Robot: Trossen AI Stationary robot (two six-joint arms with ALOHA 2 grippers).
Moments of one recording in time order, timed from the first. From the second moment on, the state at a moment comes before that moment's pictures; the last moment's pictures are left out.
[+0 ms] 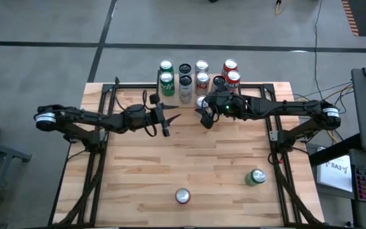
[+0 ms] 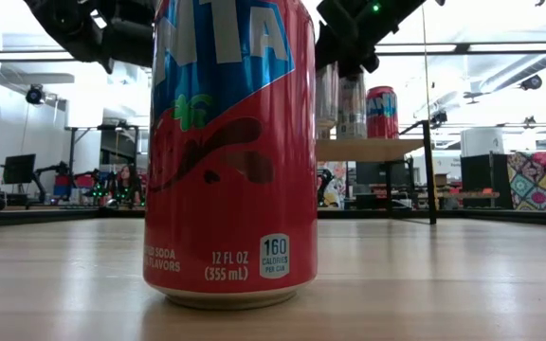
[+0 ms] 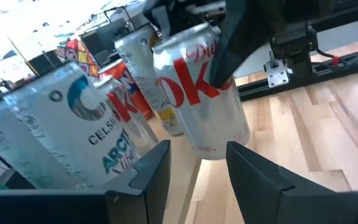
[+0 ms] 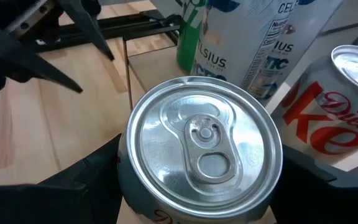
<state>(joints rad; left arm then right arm) 0.15 1.34 0.63 0.65 -0.22 0.42 -0.16 1.38 1.14 -0.28 0.32 0.09</state>
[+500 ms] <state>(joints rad) 0.16 1.34 0.63 0.72 0.10 0.26 -0.08 1.29 1.14 -0.32 0.09 -0.03</state>
